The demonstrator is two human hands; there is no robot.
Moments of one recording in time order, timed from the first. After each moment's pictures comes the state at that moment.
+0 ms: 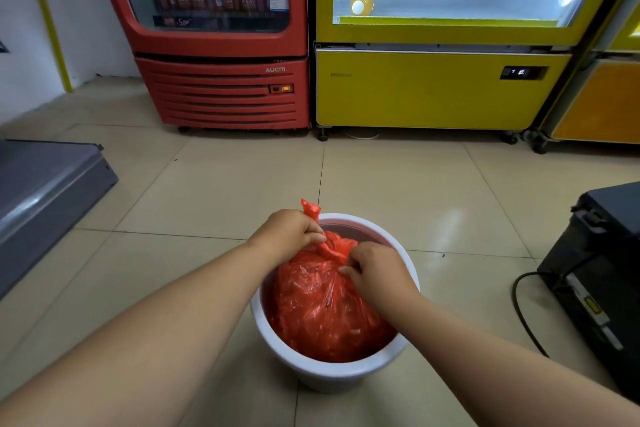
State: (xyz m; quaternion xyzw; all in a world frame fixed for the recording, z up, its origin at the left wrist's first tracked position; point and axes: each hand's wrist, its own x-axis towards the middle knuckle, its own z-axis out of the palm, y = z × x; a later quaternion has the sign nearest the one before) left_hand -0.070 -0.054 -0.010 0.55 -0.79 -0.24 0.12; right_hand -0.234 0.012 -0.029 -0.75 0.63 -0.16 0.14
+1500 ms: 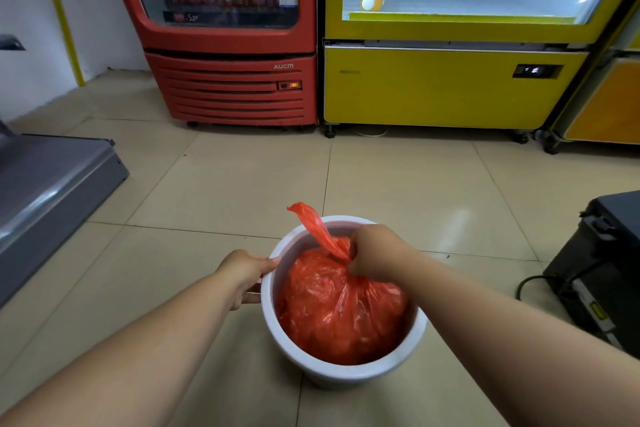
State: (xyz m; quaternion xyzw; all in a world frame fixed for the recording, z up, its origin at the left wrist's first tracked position) left_hand -0.018 -0.018 -0.039 0.71 -0.35 -0.56 0.25; right_hand -0.225 -0.017 0.022 -0.73 0.65 0.04 0.22
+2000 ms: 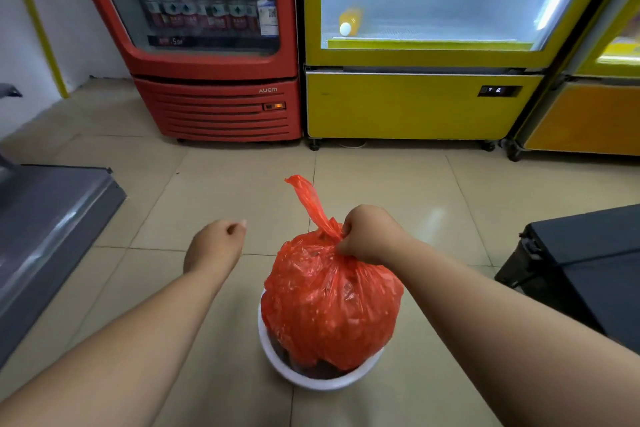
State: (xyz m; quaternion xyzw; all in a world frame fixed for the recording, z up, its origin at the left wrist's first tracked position) left_hand -0.017 -0.045 0.108 0.79 -0.53 -0.19 0.22; right_hand -0.242 -0.024 0.181 -0.68 0.68 -0.02 0.26
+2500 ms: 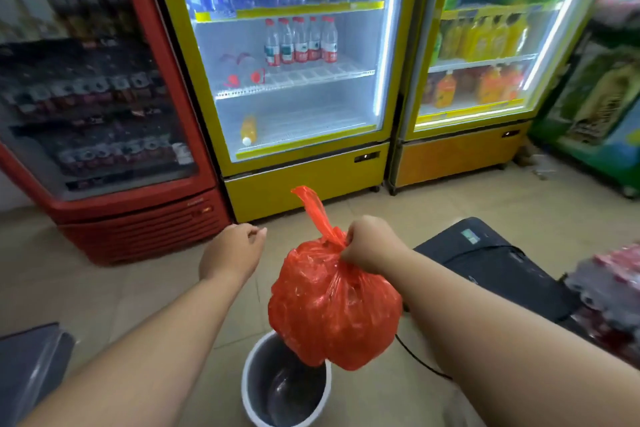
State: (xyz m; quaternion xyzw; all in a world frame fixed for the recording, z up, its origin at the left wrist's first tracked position) left_hand -0.133 -0.038 0.465 0.60 -0.76 -0.14 0.19; right_hand -0.323 0.059 0.515 -0.53 0.81 -0.11 0.23
